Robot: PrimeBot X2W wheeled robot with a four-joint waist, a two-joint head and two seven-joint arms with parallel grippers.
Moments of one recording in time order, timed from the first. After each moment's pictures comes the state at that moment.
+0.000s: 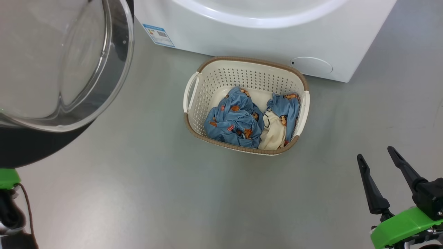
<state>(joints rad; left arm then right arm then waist) -0.48 0.06 0.53 0.42 -0.33 -0.03 -0.26 0.06 -0.16 -0.08 -0.30 0.11 0.12 0.09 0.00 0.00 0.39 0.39</state>
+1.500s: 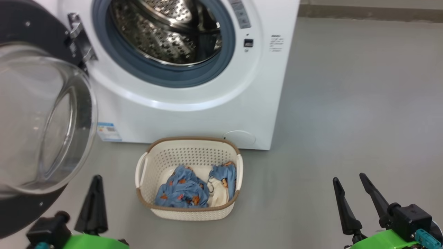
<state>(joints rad) 0.02 0.03 0.00 -0.02 -0.32 -0.07 -0.15 0.09 -0.05 -0.03 -0.08 0.16 0.12 -0.11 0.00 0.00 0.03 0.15</state>
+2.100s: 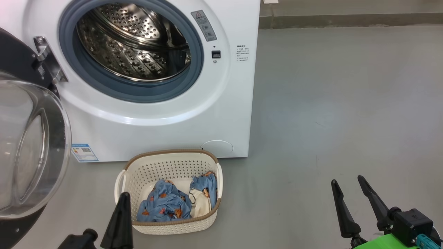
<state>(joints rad) 0.10 0.04 -0.14 -0.05 -0.35 -0.01 -0.20 0.11 -0.05 -0.01 -0.09 0.19 0.12 -0.14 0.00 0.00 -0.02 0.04</state>
